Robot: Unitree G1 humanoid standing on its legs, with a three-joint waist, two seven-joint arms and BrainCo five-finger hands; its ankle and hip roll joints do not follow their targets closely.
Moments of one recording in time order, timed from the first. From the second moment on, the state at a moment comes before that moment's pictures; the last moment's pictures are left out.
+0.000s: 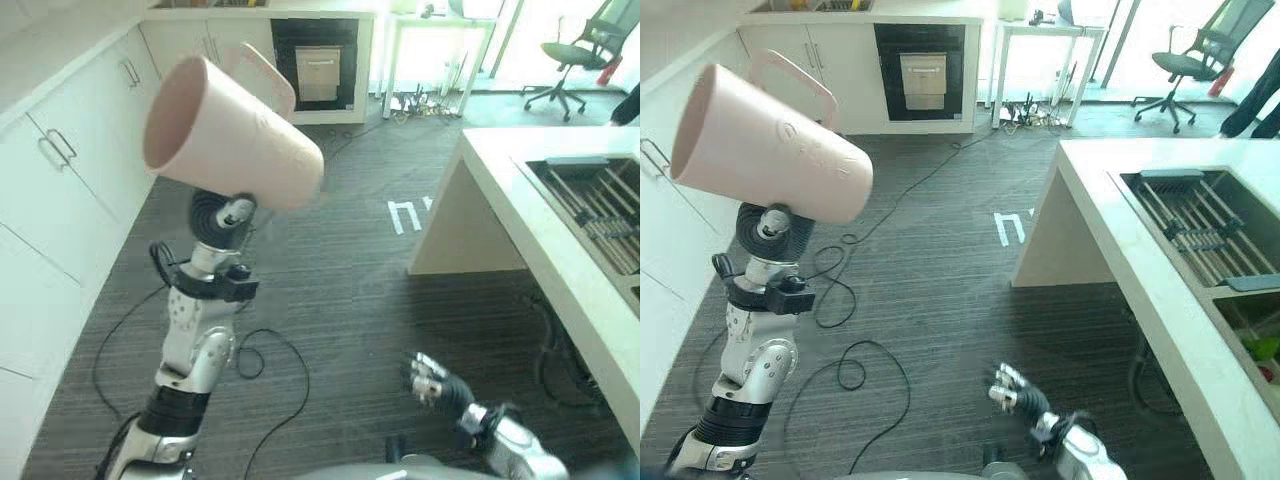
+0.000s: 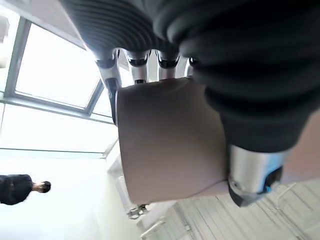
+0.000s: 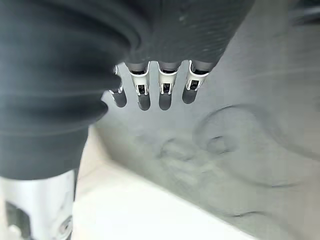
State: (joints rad) left arm -0.19 0.40 -0.06 -0.28 -0.79 -0.37 -0.27; right arm 0.21 -0.33 0.15 0.15 0.54 0.13 0.42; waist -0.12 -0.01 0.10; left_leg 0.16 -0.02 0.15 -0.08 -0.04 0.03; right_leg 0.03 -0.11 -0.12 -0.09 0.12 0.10
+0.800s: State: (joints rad) left arm 0.03 0.31 0.04 -0.37 -0.85 -0.43 -0.22; right arm 0.13 -0.46 -0.09 -0.30 0.61 -0.01 0.38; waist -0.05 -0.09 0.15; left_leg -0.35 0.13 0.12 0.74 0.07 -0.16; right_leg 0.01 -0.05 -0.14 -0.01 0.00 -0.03
